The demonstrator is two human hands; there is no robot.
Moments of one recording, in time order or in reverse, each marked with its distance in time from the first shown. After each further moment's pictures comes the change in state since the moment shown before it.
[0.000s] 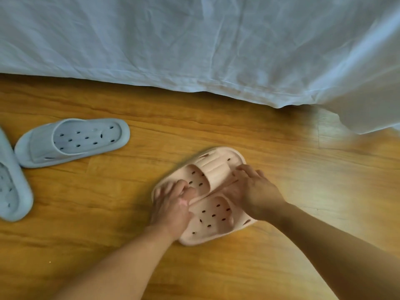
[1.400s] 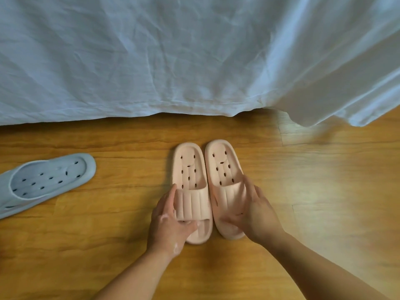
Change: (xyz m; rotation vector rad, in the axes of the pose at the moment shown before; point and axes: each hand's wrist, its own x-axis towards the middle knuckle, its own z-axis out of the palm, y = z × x) left_hand 0.020 0.053 0.011 -0.599 0.035 -0.324; right_hand -0.048 0.047 0.016 0.375 0.262 0.284
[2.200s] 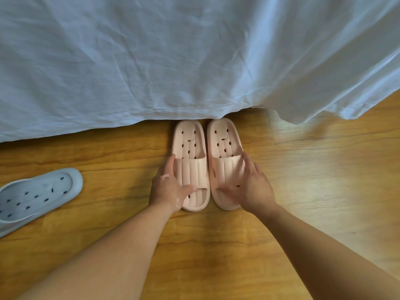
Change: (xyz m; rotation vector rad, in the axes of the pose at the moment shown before) left_hand 0.094 0.063 -0.002 0.180 -0.013 0.036; right_hand 0.060 -0.004 -0.022 0.035 0.179 0.078
